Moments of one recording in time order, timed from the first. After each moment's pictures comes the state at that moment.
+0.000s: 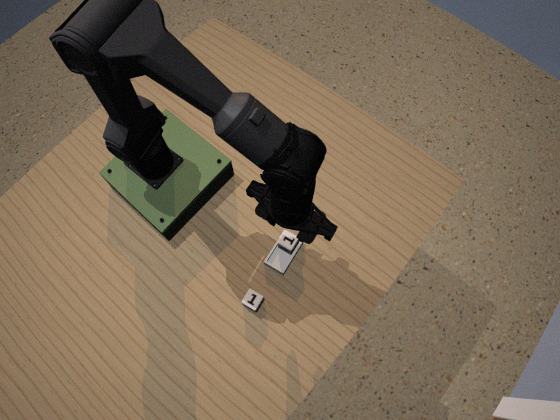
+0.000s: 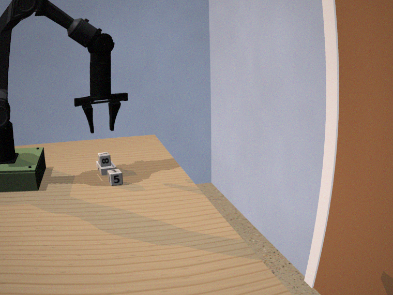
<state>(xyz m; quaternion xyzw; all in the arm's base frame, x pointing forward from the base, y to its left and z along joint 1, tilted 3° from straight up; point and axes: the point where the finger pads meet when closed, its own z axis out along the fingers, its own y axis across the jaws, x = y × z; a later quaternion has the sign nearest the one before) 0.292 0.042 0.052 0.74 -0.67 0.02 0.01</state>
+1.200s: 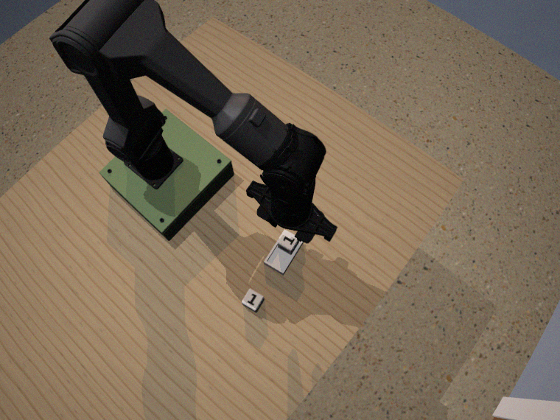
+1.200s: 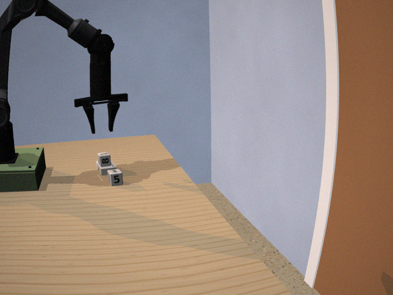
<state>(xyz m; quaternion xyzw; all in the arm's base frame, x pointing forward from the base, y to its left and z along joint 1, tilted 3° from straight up) 0.292 0.042 0.050 0.74 -0.67 0.03 0.01</state>
